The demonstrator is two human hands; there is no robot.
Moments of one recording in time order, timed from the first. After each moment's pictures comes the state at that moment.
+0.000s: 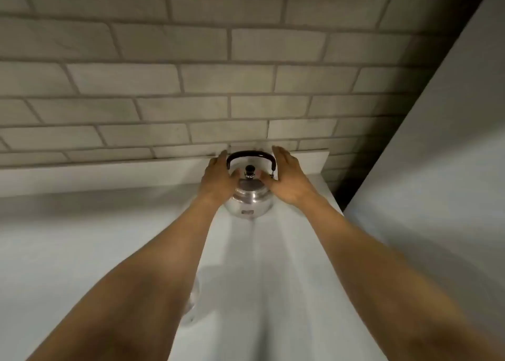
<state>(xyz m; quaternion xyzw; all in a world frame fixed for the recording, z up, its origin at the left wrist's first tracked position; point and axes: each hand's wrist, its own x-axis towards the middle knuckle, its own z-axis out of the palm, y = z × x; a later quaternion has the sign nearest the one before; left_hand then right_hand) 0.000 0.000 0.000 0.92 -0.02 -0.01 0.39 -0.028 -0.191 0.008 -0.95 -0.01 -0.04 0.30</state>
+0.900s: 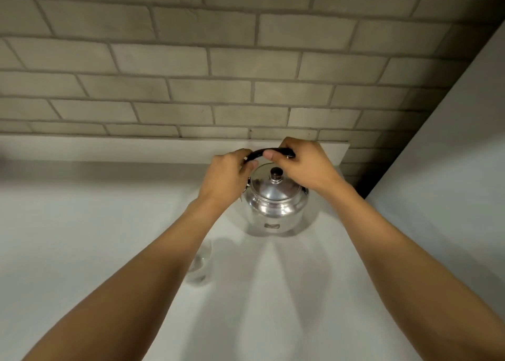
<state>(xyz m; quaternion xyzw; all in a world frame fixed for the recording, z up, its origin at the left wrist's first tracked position) -0.105 0.019 0.052 0.91 -0.08 0.09 0.38 -0.074 -0.179 0.061 -0.93 -0.12 -0.13 0.31</state>
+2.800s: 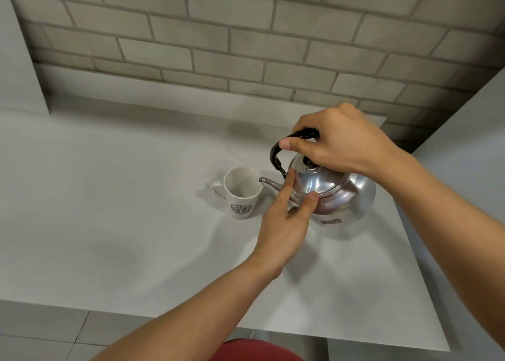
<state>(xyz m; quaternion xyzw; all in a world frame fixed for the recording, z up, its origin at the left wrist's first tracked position) -0.310 0.011 -0.002 0.69 0.07 -0.09 0.72 -0.221 -0.093 0.142 -0.95 -0.28 -0.08 0.12</state>
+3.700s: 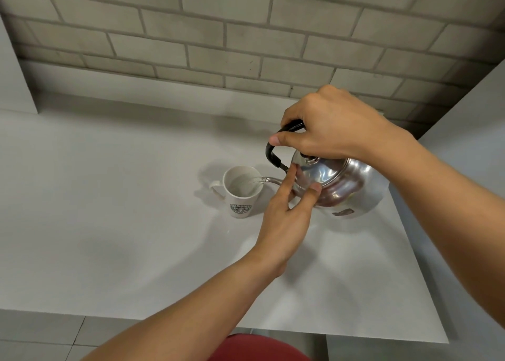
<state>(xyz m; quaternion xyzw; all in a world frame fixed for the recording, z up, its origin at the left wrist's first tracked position) -0.310 0.014 0.020 0.62 0.08 -0.11 0.77 -0.211 -0.067 0.161 -0.95 -0.31 -0.06 0.05</state>
